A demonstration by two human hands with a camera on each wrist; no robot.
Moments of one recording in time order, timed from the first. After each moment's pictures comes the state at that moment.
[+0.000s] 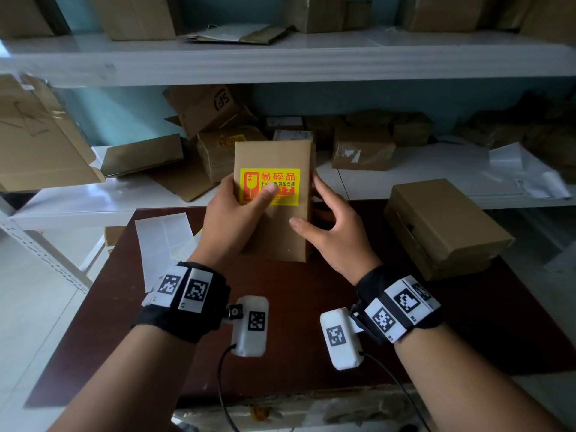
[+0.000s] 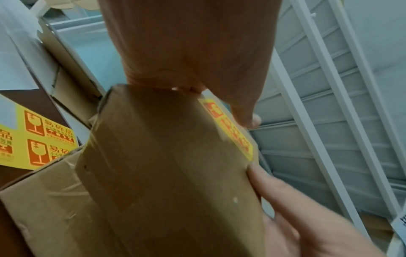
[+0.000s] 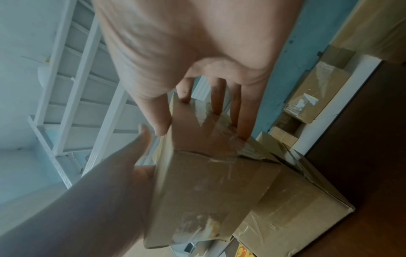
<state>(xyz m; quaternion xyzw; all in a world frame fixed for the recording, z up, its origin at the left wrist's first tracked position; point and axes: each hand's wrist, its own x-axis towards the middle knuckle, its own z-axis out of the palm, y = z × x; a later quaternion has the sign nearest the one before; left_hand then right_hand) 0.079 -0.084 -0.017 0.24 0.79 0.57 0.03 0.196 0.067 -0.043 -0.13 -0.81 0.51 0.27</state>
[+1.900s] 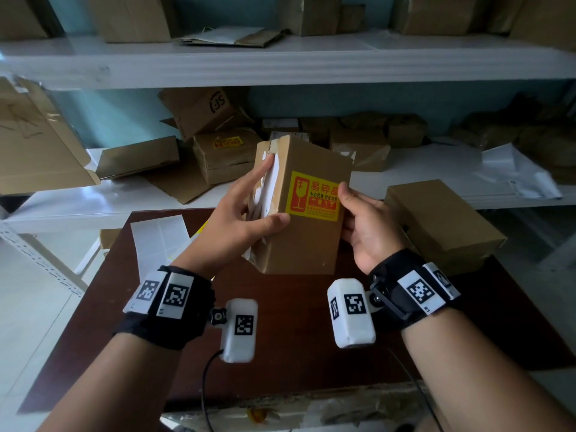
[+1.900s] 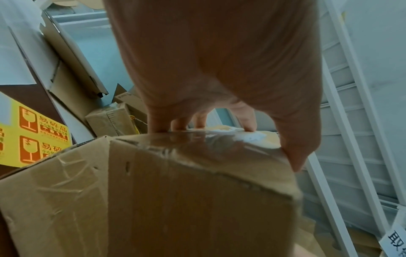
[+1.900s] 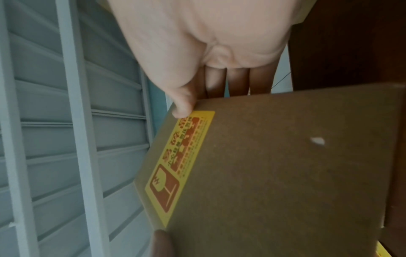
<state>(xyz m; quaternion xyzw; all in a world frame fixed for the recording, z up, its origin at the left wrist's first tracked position) 0.103 -0.101 0.007 0.39 0.67 0.60 0.18 0.206 0.088 -0.018 -0.25 -0.53 0.76 0.27</state>
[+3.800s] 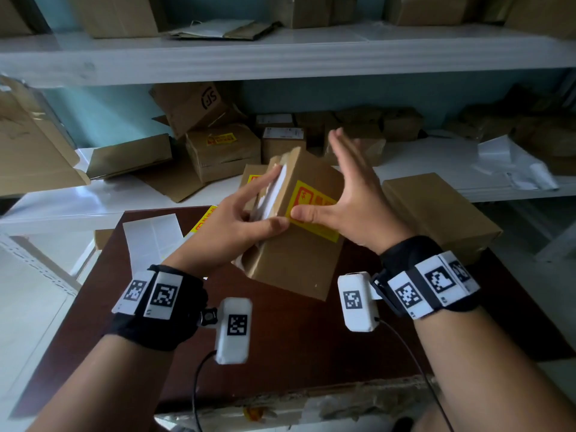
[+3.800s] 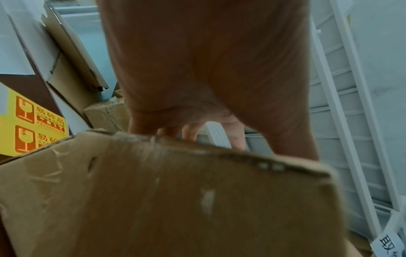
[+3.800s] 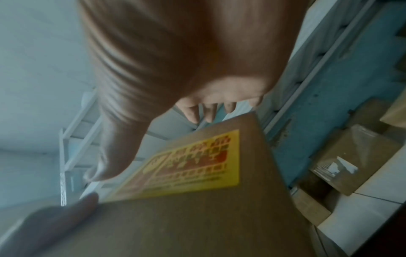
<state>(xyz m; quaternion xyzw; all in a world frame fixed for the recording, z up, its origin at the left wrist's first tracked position) 0.106 -0.095 0.007 0.40 0.67 0.57 0.25 0.216 0.094 0.015 -0.12 -0.90 0.35 0.25</state>
